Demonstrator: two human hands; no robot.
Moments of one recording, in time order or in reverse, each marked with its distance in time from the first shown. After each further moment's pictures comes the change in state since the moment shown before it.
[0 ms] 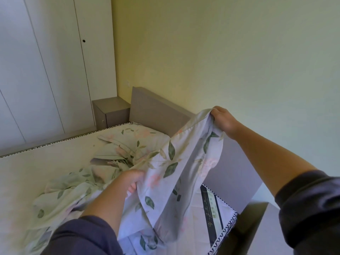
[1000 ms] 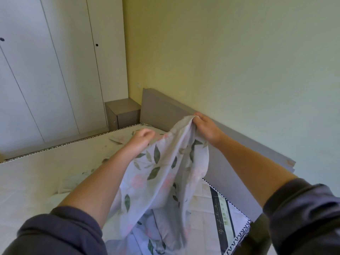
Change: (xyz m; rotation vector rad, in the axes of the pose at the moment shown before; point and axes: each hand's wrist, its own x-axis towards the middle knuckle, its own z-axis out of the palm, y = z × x) left_hand -0.037 0.077 -0.055 -0.188 0.378 0.692; right_hand 0.005 -0.011 0.072 0.098 -0.136 -0.175
